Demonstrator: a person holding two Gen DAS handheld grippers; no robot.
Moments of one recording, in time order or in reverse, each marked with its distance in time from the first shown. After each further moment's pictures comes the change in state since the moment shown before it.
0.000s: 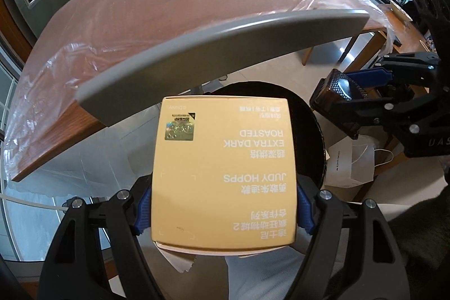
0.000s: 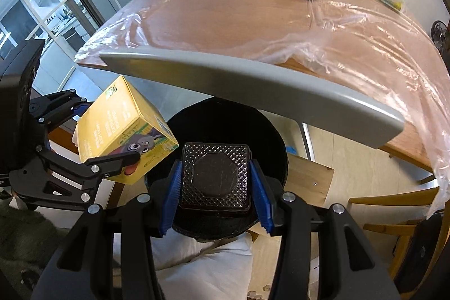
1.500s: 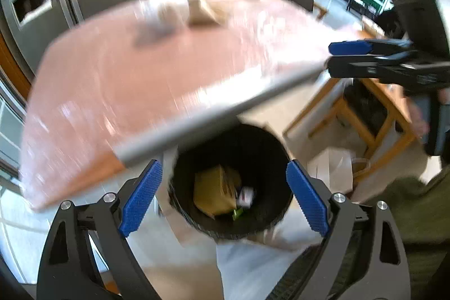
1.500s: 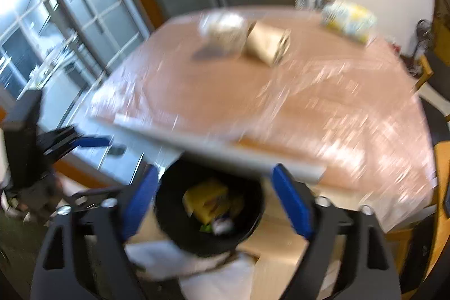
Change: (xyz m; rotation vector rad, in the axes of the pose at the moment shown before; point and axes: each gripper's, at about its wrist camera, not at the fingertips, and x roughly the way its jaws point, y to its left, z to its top) left arm -0.088 0.009 0.033 0.045 -0.153 -0.099; right arm -0.099 -0.024 0.045 0.102 -0.237 -0.038
